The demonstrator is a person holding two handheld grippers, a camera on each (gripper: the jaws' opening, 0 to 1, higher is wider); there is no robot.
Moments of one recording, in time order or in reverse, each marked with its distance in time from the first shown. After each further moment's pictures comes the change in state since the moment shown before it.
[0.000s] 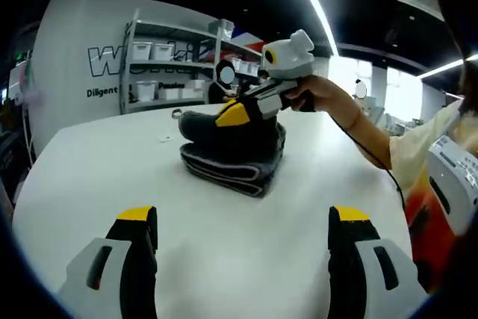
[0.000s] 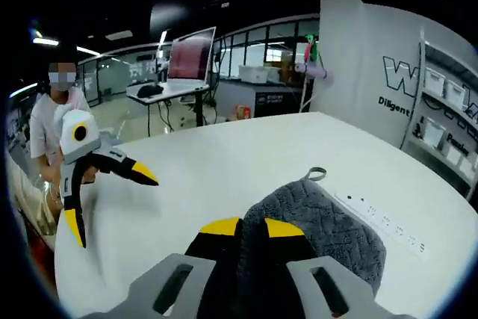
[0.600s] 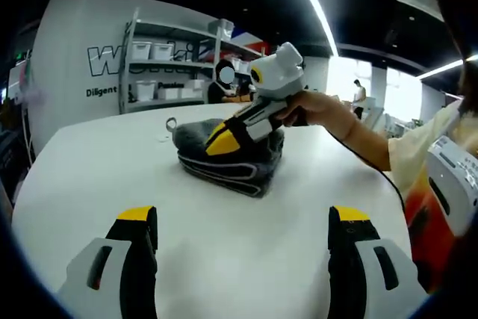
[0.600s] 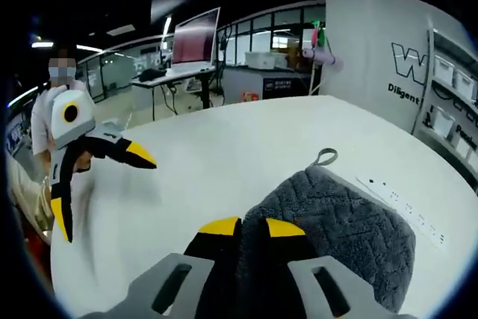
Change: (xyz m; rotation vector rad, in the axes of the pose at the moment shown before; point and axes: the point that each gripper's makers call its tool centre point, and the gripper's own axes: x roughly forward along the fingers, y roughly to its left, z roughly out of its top) left arm 0.000 -0.002 0.001 -0.001 -0.001 -0.005; right arm 0.026 0.016 -0.028 -0.003 0.075 0.042
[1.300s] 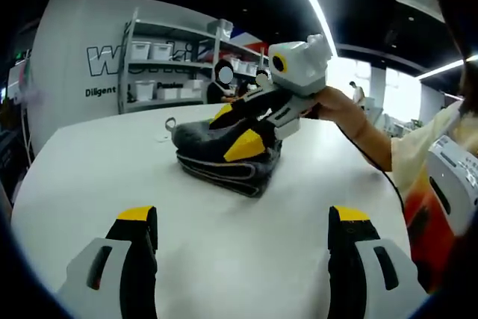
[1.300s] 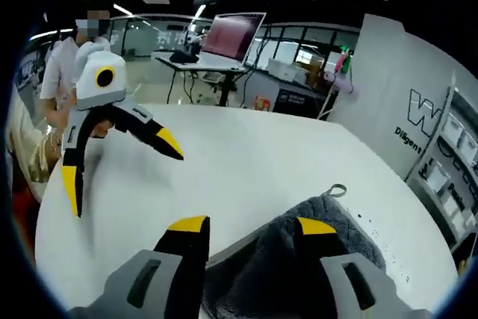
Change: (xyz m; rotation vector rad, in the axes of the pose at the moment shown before) left arm -0.001 -0.002 0.000 -0.001 0.000 -0.005; right arm -0.035 0.032 0.019 -0.287 -0.025 -0.021
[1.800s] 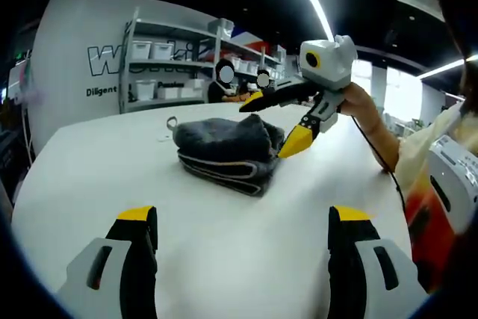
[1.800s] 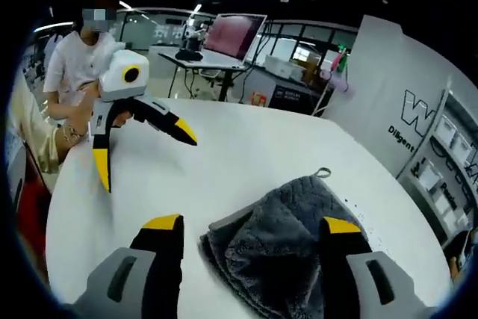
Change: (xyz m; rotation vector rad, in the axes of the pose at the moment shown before) left arm -0.001 0.002 -0.001 0.001 0.004 0.007; right arm -0.049 0.003 -0.021 0.008 0.040 -0.052
